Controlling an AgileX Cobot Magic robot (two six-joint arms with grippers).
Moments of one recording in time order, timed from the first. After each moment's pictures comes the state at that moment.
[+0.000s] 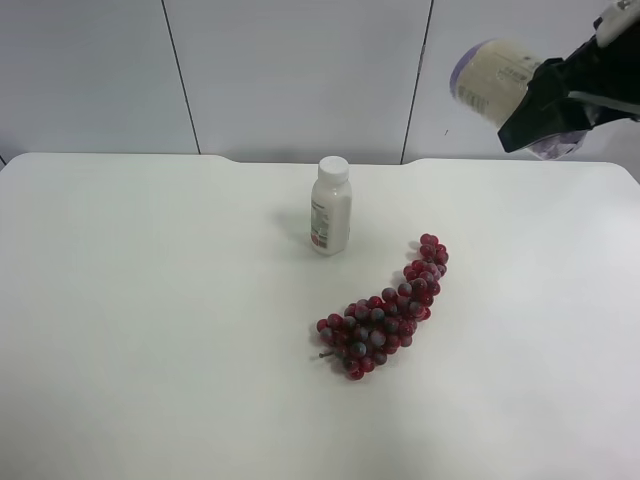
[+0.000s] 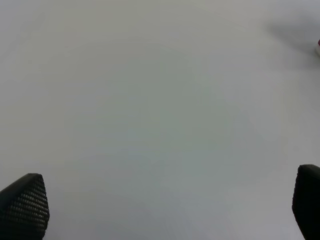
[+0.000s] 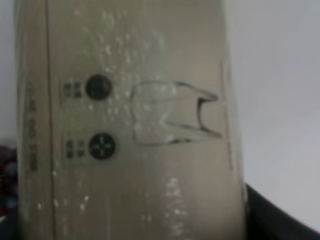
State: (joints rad) left arm -0.01 -0.01 -0.51 -0.09 1.06 0.04; right arm 0.15 1.28 -1.12 0.27 0.91 -0.38
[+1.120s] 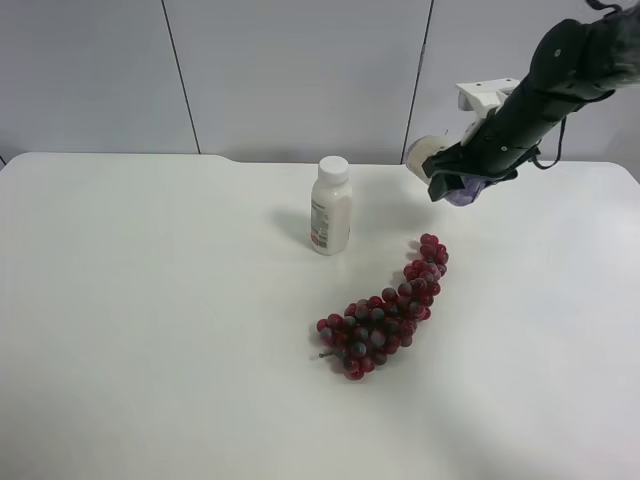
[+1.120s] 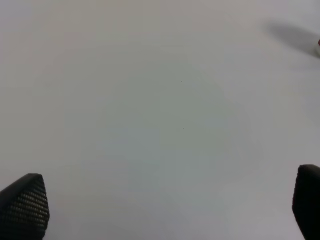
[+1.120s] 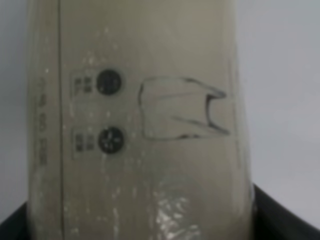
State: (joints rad) left arm -0.01 -0.01 -0.51 -0.09 1.06 0.04; right arm 0.12 1.95 -1.32 0.25 0.57 -0.38
